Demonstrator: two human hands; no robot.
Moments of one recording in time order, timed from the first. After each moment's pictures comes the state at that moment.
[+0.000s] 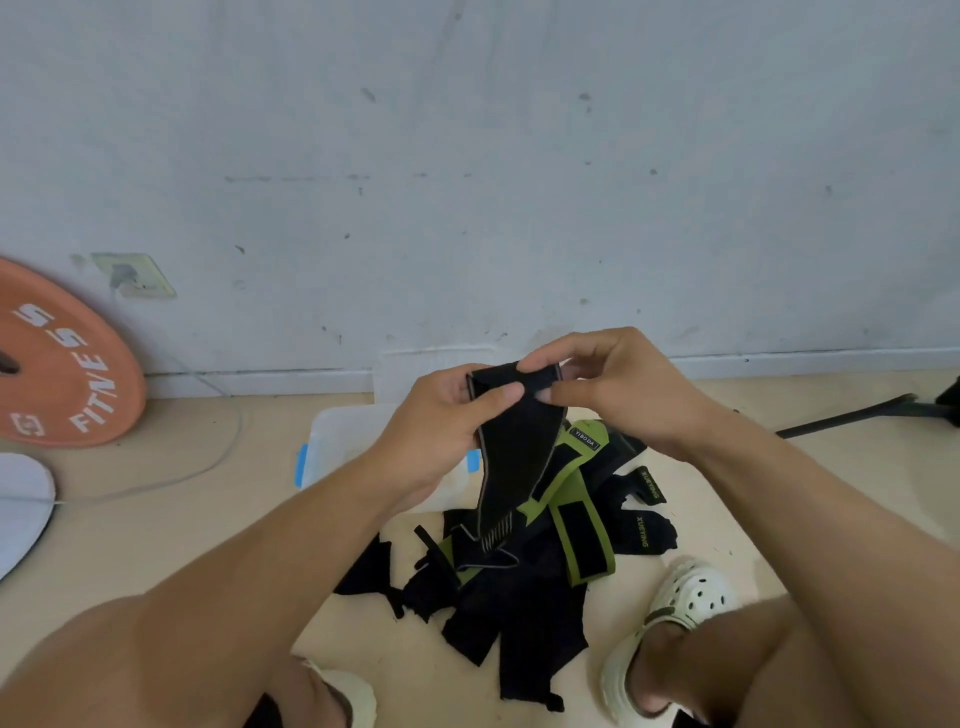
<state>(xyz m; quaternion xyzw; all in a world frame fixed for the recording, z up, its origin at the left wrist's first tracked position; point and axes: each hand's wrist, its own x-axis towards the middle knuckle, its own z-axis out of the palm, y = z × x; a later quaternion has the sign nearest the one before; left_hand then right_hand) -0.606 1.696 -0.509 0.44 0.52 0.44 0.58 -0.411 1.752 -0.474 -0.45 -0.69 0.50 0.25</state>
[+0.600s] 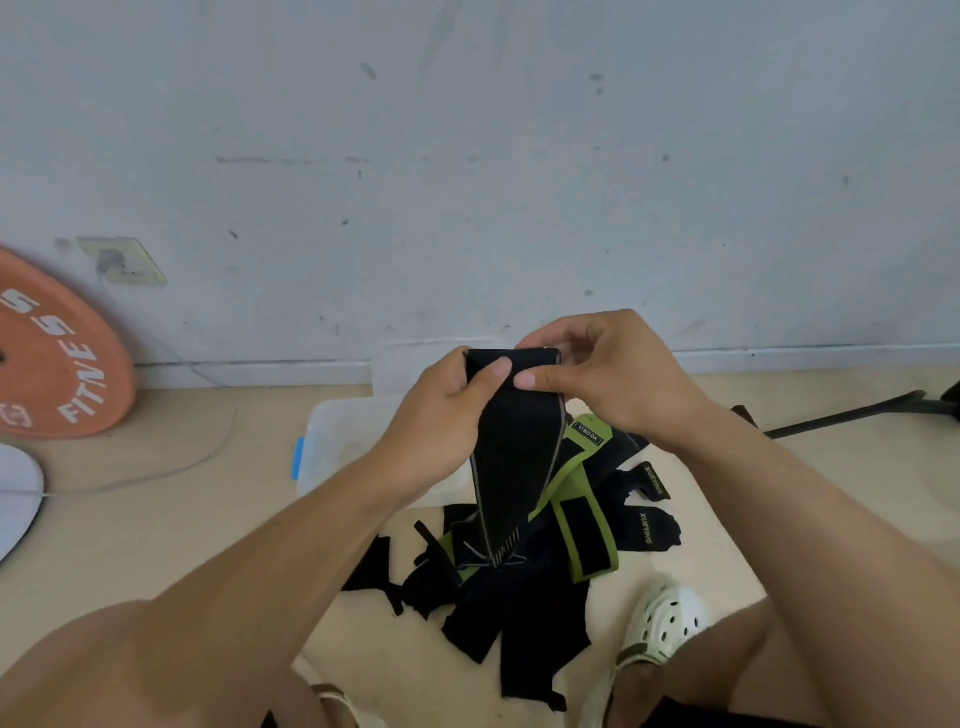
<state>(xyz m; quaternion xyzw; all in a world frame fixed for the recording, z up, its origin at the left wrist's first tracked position) -0.611 1.703 -0.519 0.49 0.58 0.43 0.50 -0.431 1.760 -0.480 -0.49 -0.71 0.44 0.26</state>
